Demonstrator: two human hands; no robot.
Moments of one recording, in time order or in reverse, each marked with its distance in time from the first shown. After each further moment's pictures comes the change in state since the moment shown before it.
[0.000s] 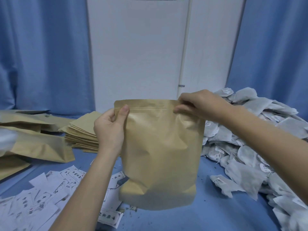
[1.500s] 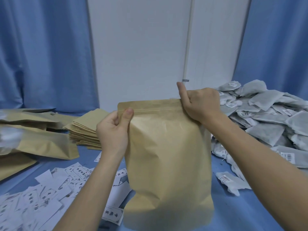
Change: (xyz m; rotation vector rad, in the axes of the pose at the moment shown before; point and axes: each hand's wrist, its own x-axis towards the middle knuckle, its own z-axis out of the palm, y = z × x) left_hand -0.013 -0.009 0.002 0.025 0.004 0.048; right_hand 0.009 -0.016 0.041 -0.171 0.543 0.281
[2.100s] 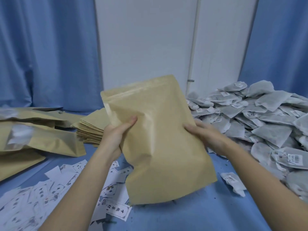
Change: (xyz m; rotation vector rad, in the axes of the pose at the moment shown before) left_hand 0.018 -0.023 -0.032 -0.269 -0.242 -0.615; right_hand -0.070 0.035 0.013 1.188 -0.876 0.673
